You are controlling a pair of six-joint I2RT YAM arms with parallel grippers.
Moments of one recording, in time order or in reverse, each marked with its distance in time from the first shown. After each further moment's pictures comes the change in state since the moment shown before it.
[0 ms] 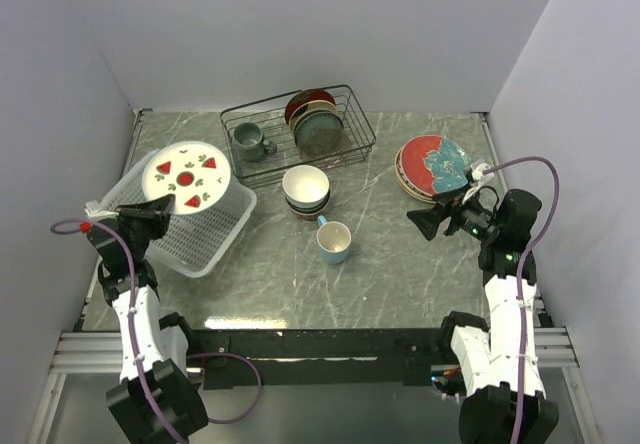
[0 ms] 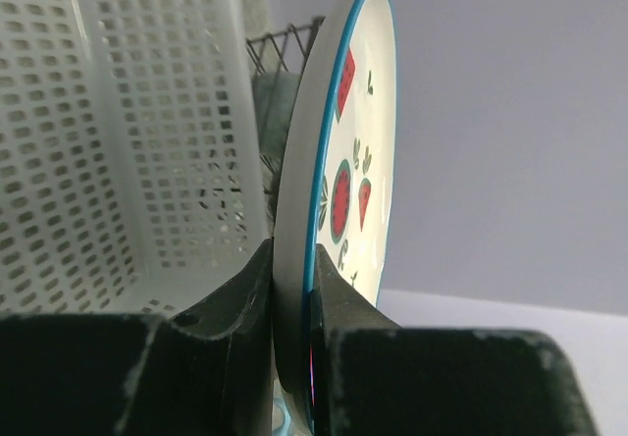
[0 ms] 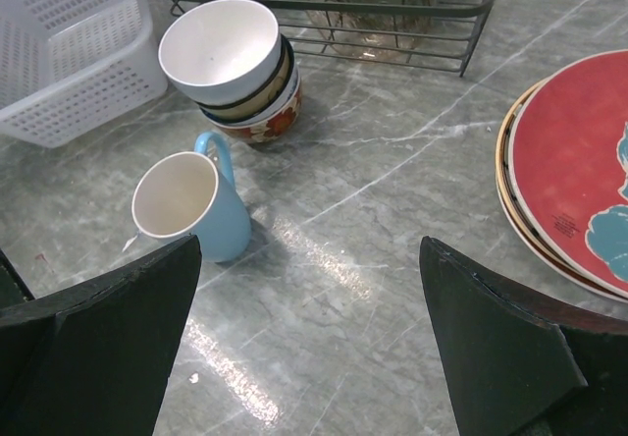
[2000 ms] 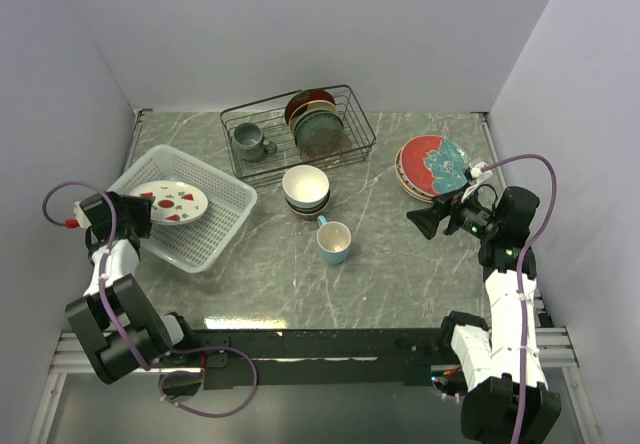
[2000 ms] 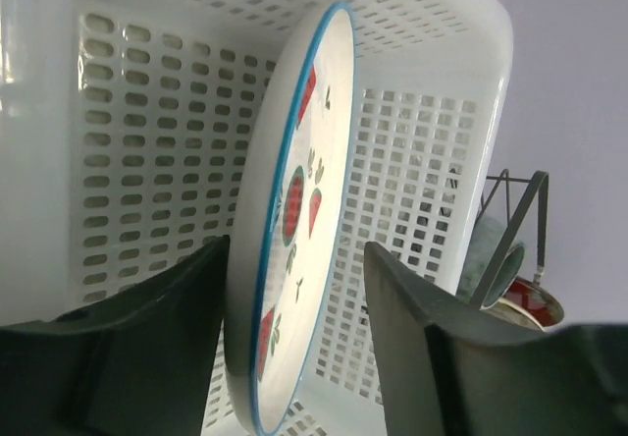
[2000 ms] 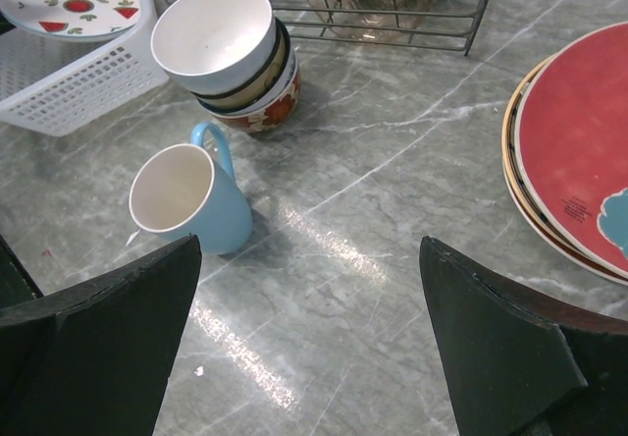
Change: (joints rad) left arm 0.045 0.473 0.208 -0.163 -0.305 0.206; right arm 0.000 0.043 0.007 -0.024 0.005 -0.008
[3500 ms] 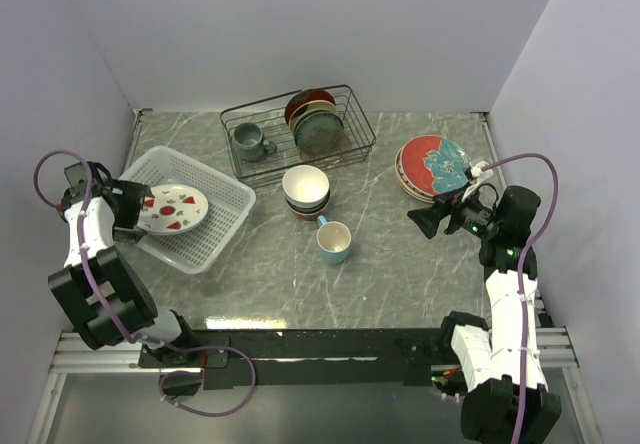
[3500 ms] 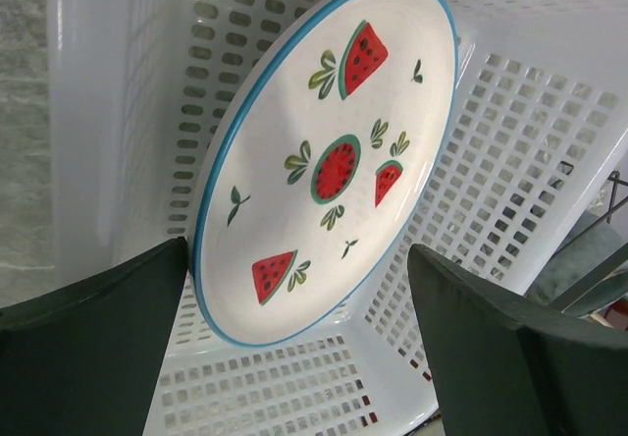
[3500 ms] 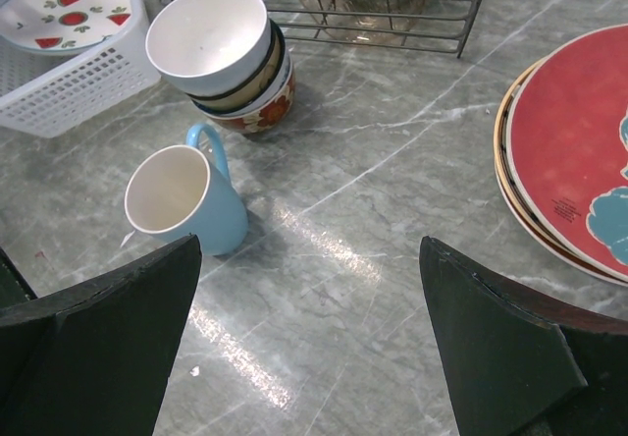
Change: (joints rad) left arm 0.000 0.200 0.449 -0.671 -0.059 0.127; right arm 0.000 -0.003 0.014 -0.016 0.013 -0.011
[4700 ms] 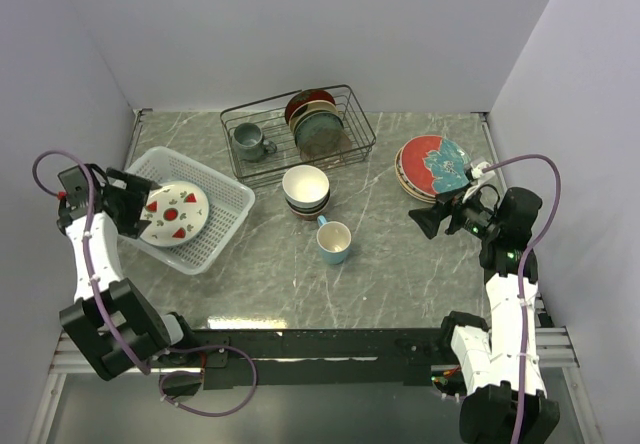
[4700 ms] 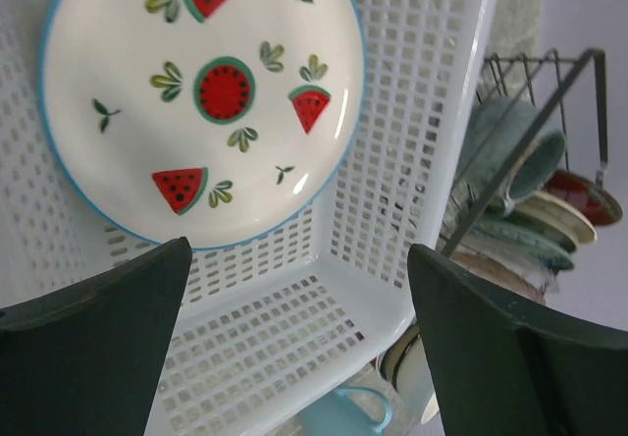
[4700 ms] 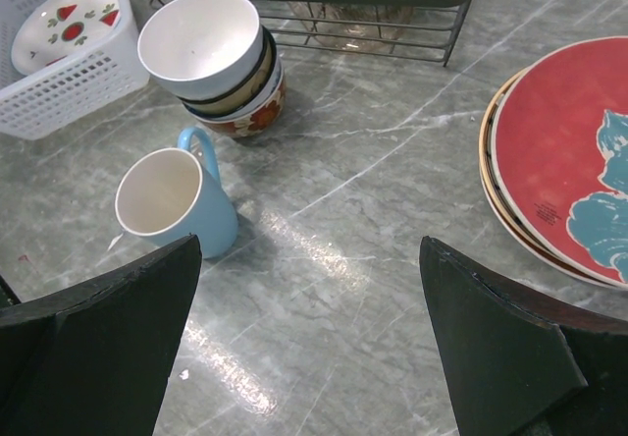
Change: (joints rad) left arm 0.002 -0.175 -0.045 0.035 0.168 0.103; right arm 0.000 -0.026 0.003 -0.005 0.020 -0.014
